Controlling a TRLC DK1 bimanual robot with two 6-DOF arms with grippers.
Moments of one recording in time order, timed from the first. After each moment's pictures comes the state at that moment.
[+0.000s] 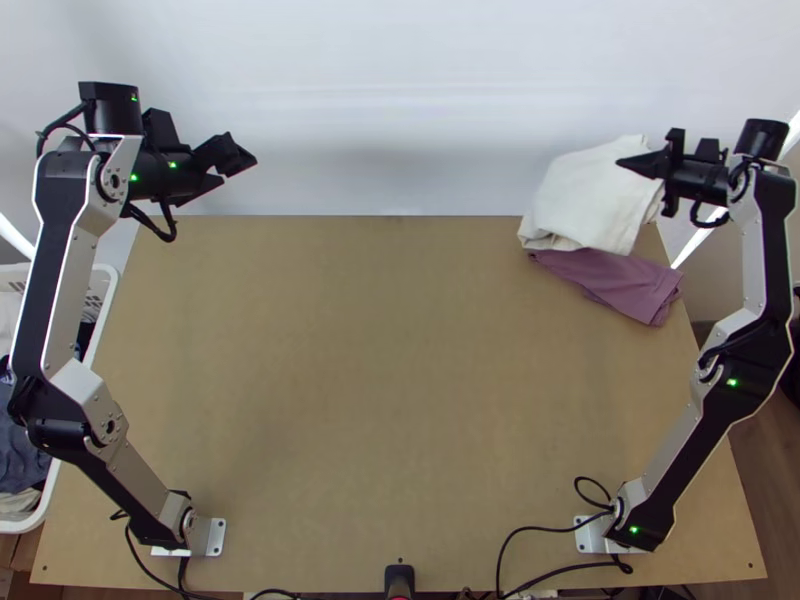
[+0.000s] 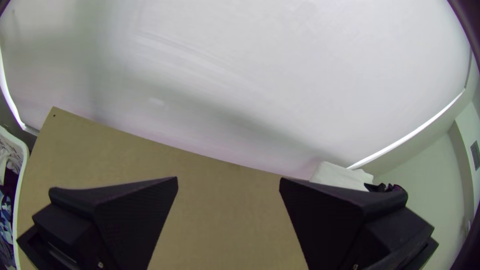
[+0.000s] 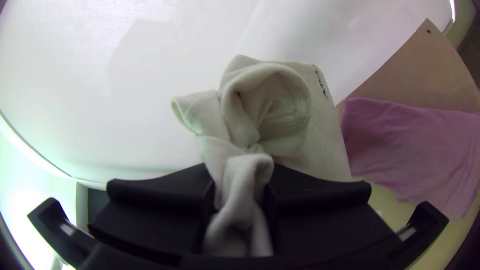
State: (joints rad) left arm -0.04 1.82 2.21 -0.99 0.34 -0.45; right arm -0.32 2.15 2.26 -0.77 -0.98 0.75
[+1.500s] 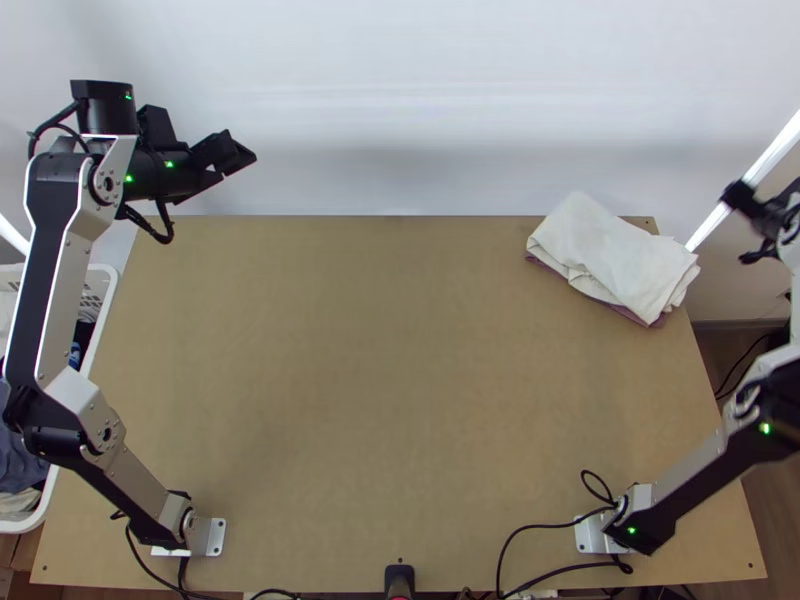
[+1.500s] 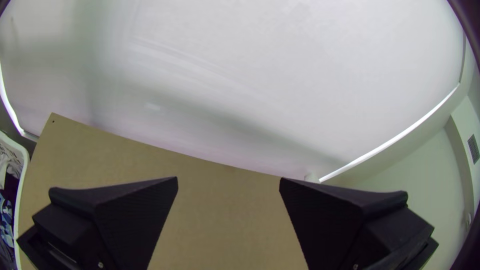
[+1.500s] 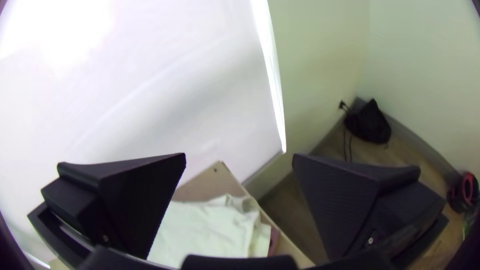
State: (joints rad) left arm -0.05 1.78 2.21 -0.99 0.34 -0.45; right arm -0.48 1.88 1.86 -0.46 -0.05 0.27
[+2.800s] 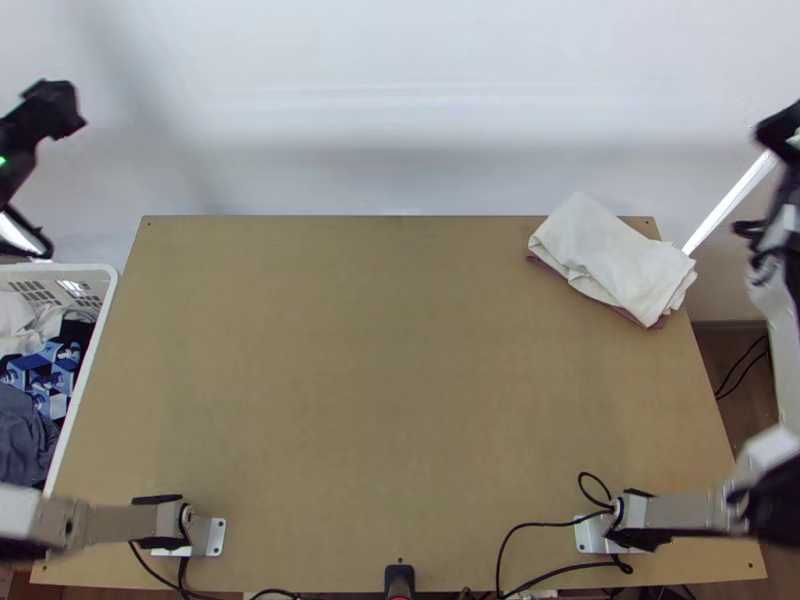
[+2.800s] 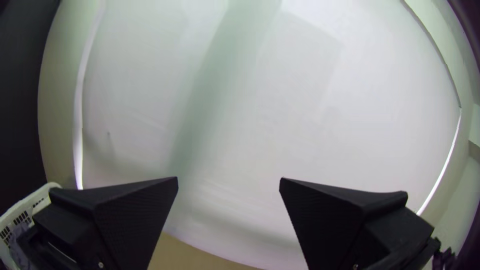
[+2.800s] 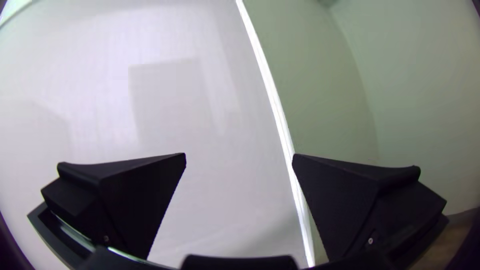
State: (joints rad) left arm 0.13 1.37 2.09 -0.74 -0.04 -0.38; right arm -0.30 1.43 1.51 0.30 0.22 0.26
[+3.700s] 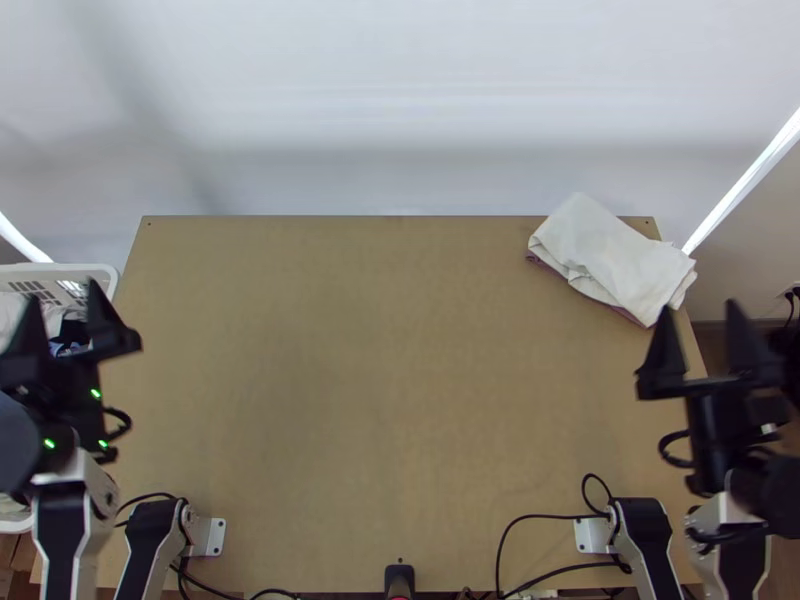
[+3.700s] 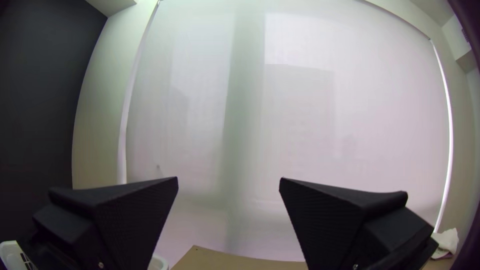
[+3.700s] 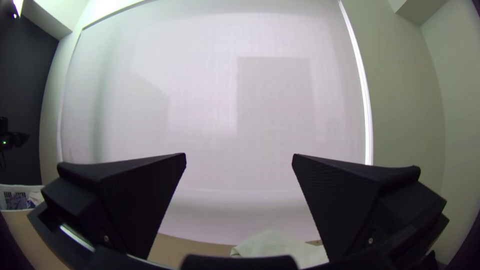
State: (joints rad) left arm 0.16 0.43 0.56 0.20 -0.14 -0.06; right arm 0.00 0.27 0.54 0.14 -0.09 0.05
